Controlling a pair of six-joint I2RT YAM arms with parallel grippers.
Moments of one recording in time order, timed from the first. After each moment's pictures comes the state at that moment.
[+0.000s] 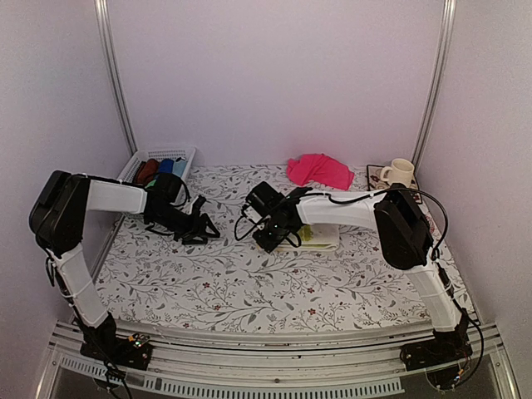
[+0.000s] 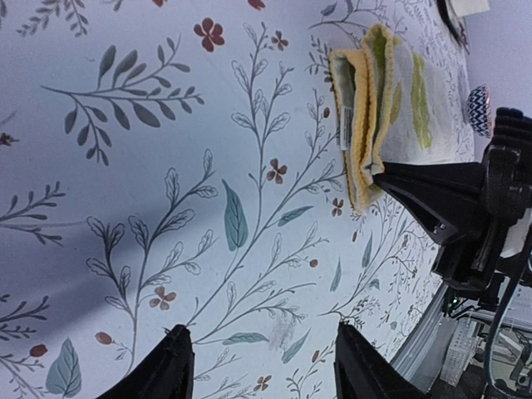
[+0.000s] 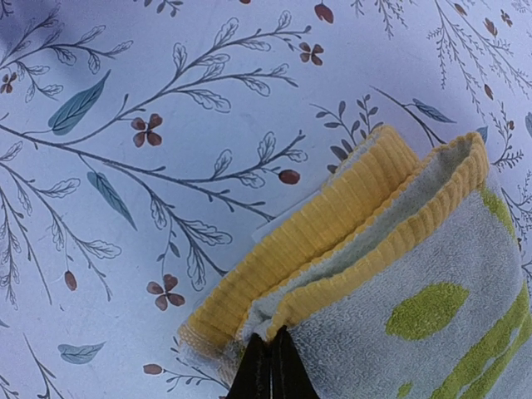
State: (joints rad) left arm -0.30 1.83 1.07 -0.33 0.62 -0.35; right arm 0.91 2.39 1.95 -0.65 0.18 0.01
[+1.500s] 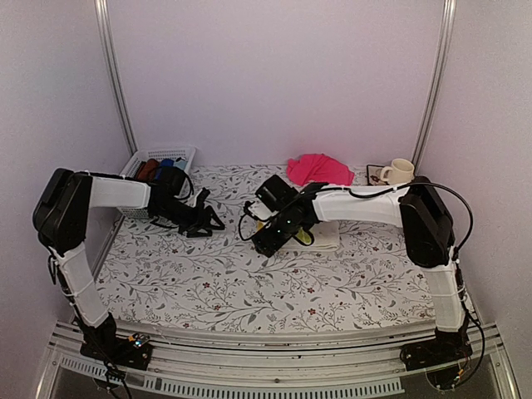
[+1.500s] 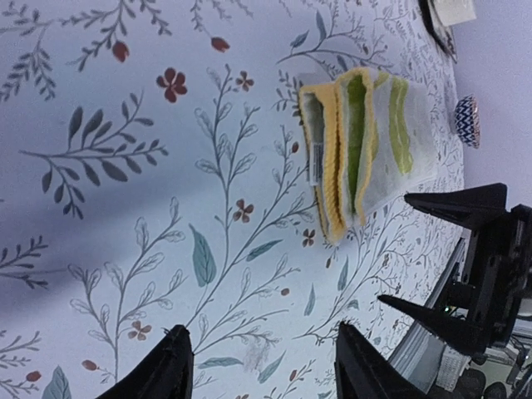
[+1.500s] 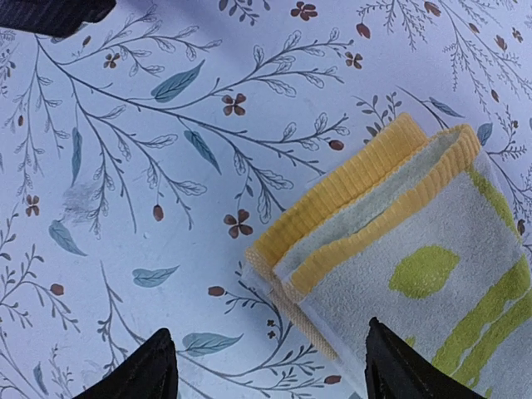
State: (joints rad) left arm -0.32 1.84 1.12 -0.33 0.62 -0.38; right arm 0.91 2.23 1.78 -0.59 0.06 0.01
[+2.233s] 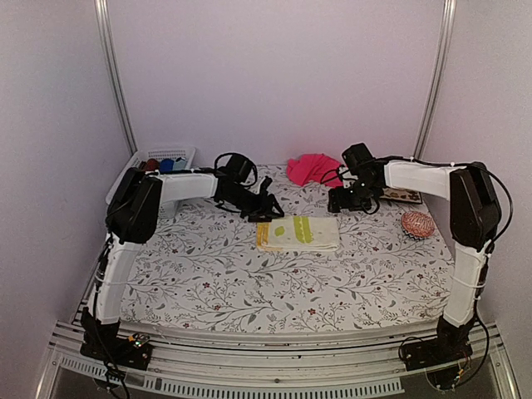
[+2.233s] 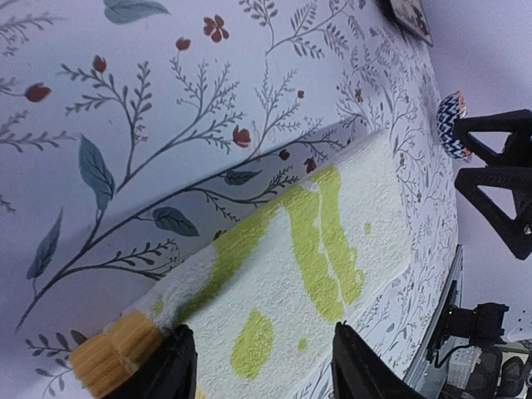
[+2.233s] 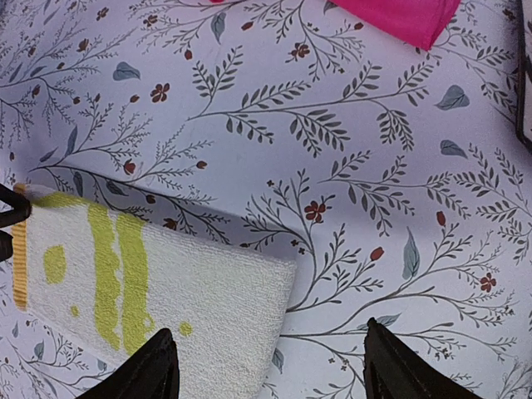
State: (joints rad) left arm -0.56 2.39 1.89 -0.39 0.59 -0.48; right arm 0.45 1.95 1.51 -0.58 0.01 0.25
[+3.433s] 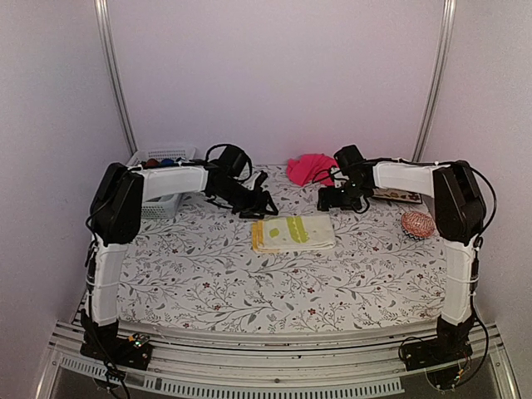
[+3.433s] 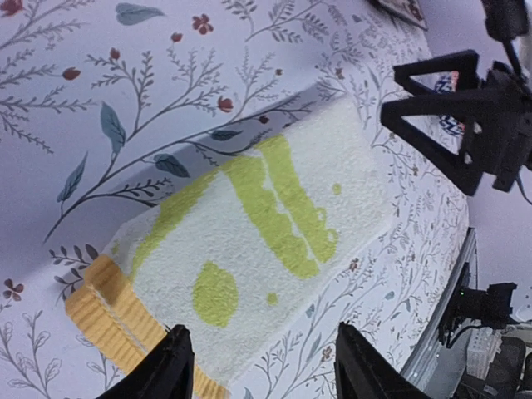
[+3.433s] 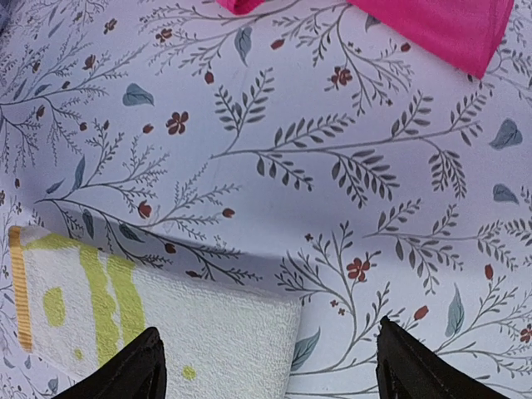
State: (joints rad) left arm -0.58 2.25 1.79 -0.49 0.50 -0.41; right arm 0.46 2.09 1.59 -0.53 -0.04 0.29
